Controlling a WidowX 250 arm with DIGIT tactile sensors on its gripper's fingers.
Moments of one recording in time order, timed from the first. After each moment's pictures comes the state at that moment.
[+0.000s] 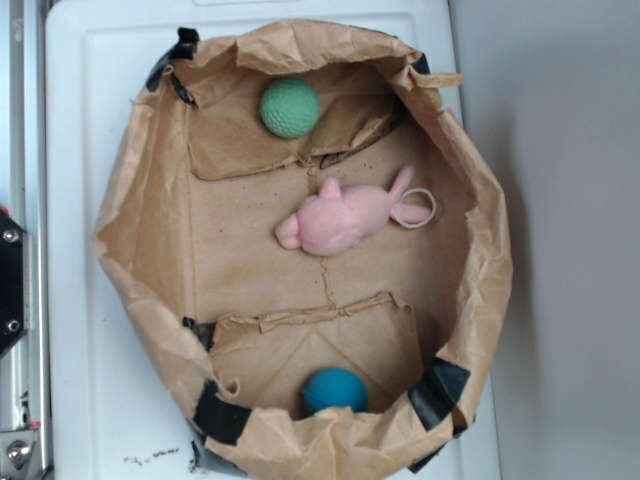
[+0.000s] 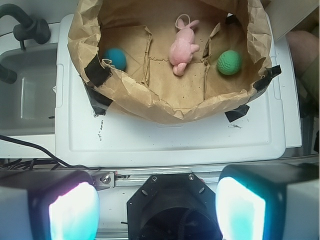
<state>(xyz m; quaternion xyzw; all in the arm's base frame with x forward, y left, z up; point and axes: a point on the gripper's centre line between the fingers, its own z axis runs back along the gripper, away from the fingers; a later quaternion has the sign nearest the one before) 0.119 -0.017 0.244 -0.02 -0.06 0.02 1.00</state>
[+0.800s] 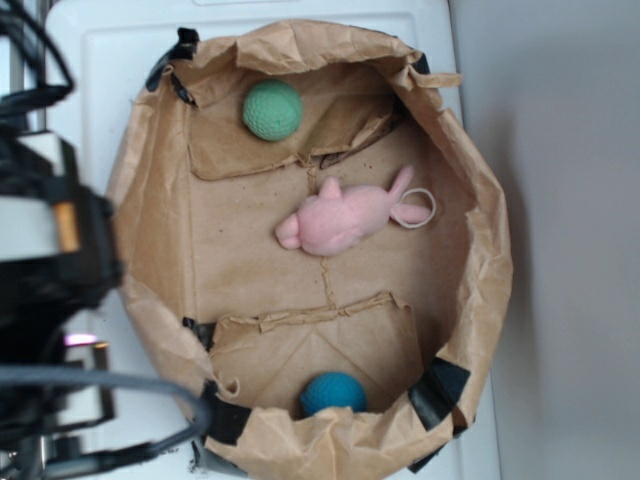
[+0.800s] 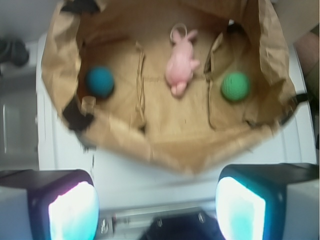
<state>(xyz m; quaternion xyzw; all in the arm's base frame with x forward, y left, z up) 0.179 -0.014 0.203 -0.01 -0.07 0.08 0.99</state>
